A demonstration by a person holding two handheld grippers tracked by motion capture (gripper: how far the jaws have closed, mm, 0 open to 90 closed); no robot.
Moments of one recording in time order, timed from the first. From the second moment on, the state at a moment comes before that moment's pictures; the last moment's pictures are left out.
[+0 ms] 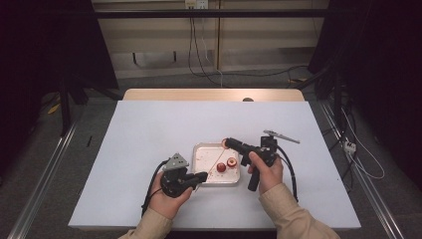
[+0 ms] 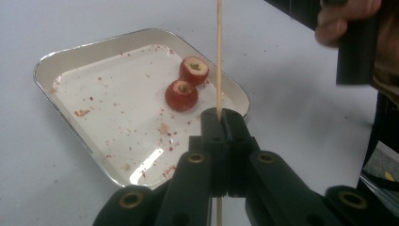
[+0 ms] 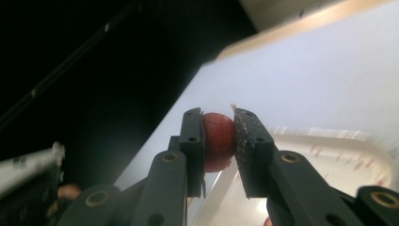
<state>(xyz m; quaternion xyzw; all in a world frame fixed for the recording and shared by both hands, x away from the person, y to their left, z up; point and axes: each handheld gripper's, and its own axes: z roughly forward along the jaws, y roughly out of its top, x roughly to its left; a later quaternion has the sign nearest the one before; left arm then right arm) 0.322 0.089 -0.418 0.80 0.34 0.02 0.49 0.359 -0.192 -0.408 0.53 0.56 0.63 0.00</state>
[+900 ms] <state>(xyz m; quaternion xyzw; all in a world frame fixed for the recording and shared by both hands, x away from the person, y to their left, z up) 0.321 0.088 -0.416 0.78 0.34 0.01 0.52 0.358 -0.193 -0.408 0.54 0.54 0.65 -0.02</state>
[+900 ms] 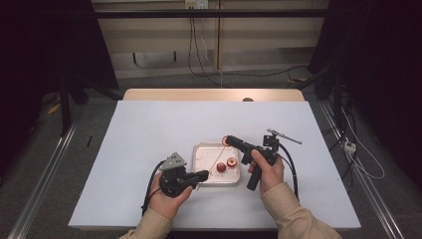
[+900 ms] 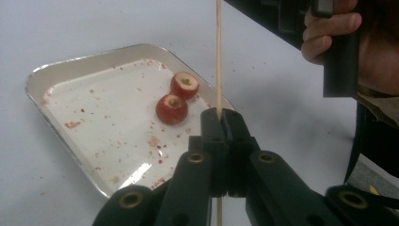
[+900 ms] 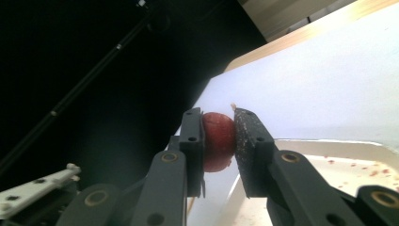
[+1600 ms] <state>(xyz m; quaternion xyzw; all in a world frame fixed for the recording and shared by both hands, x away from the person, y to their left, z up) 0.321 0.091 -0.416 0.75 0.37 0.03 0.54 0.349 -0.170 -0.422 0.53 0.56 0.64 -0.04</state>
